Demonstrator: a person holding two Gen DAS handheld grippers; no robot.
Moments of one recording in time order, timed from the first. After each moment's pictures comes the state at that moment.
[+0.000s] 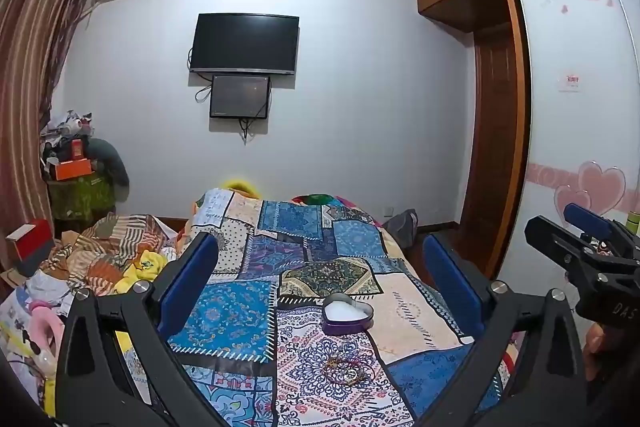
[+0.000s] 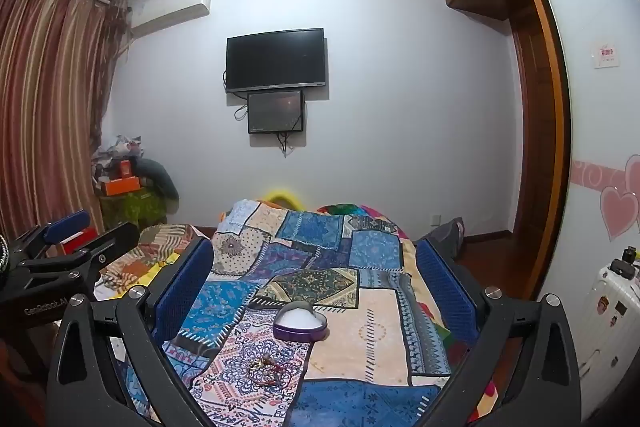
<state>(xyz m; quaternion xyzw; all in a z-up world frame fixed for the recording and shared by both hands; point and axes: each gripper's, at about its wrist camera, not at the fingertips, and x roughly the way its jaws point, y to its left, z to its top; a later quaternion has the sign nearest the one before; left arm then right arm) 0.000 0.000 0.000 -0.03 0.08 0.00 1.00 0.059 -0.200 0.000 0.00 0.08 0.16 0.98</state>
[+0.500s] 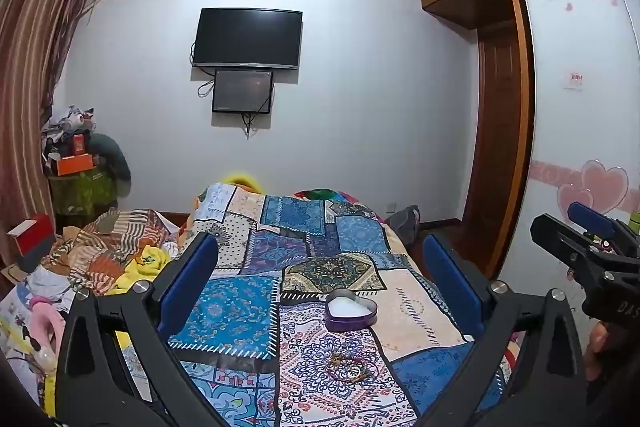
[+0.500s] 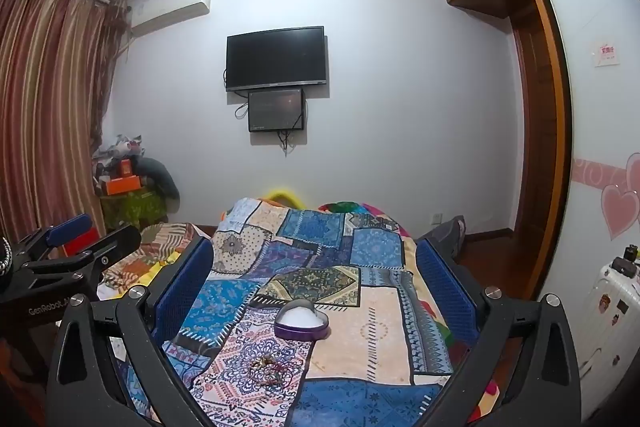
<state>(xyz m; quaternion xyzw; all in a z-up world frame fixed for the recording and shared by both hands) 0.006 0.000 -0.004 -0.04 0.09 0.01 0.99 0.060 -0.202 0.001 0.00 0.09 0.17 0.98</state>
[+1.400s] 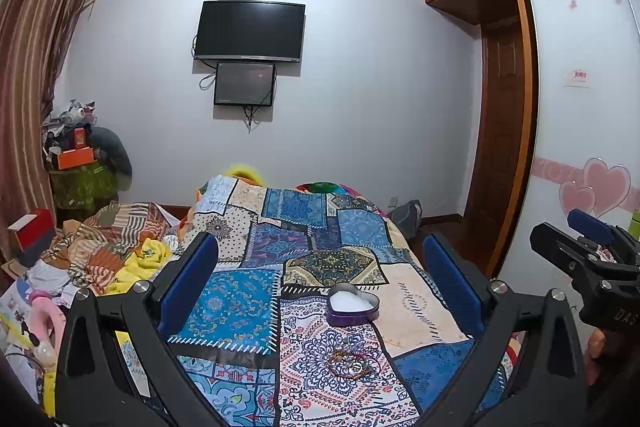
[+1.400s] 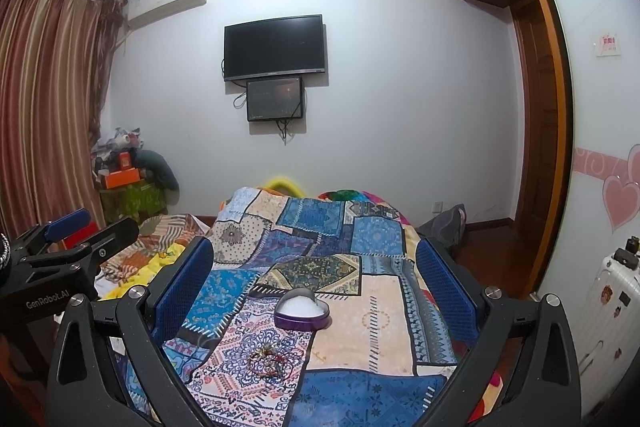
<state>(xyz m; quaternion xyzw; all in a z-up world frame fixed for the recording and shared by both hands) 0.011 0.004 -0.007 -0.04 0.10 0.01 0.99 0.067 -0.202 -0.005 0.01 0.11 0.17 0.98</state>
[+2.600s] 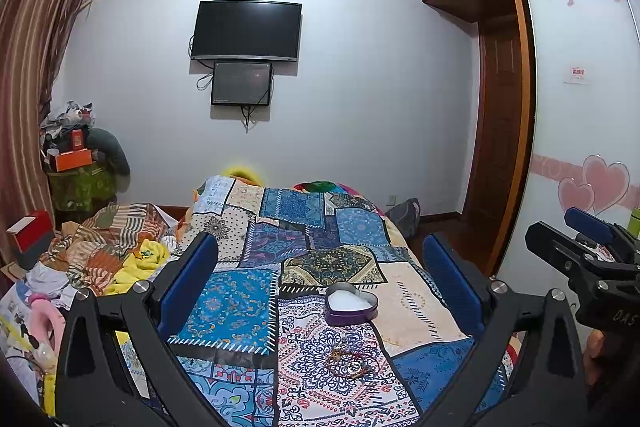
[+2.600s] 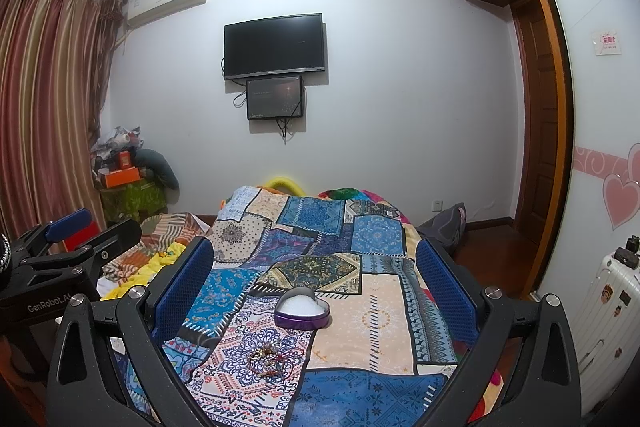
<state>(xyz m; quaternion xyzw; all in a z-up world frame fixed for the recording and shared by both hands) 0.013 -0.001 -0.012 -0.04 0.10 0.01 0.99 0.067 -0.202 -0.007 0.00 0.11 0.17 0.98</state>
